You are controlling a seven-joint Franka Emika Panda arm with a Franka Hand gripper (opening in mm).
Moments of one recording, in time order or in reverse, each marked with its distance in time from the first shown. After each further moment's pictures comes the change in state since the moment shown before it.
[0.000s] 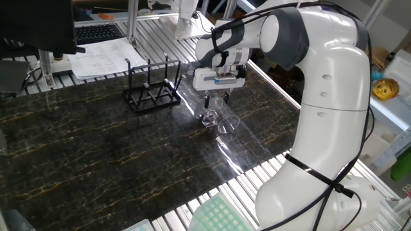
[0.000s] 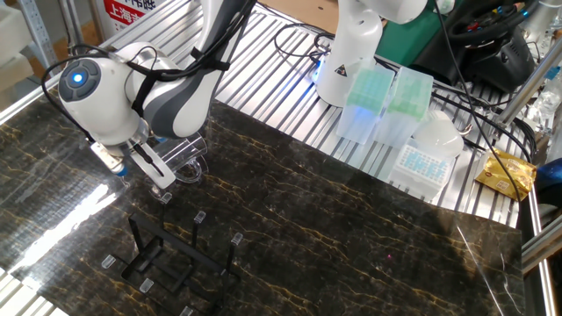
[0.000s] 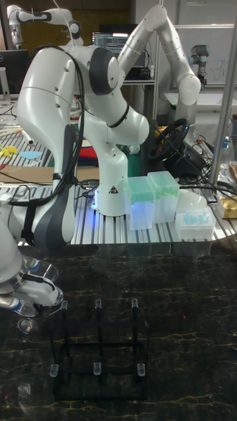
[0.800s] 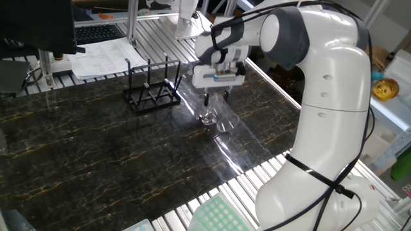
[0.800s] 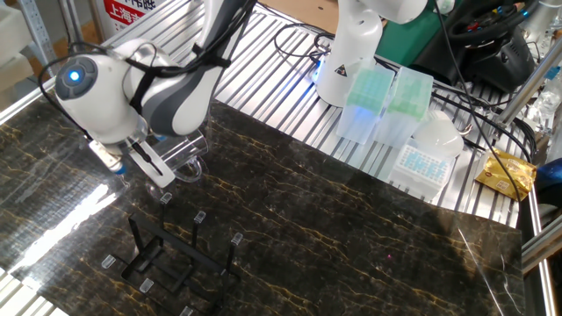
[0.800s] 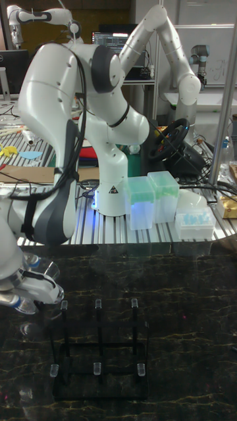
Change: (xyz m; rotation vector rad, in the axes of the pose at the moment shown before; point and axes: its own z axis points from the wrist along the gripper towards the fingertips) arm 0.002 0.005 -0.020 0.004 0.014 0.018
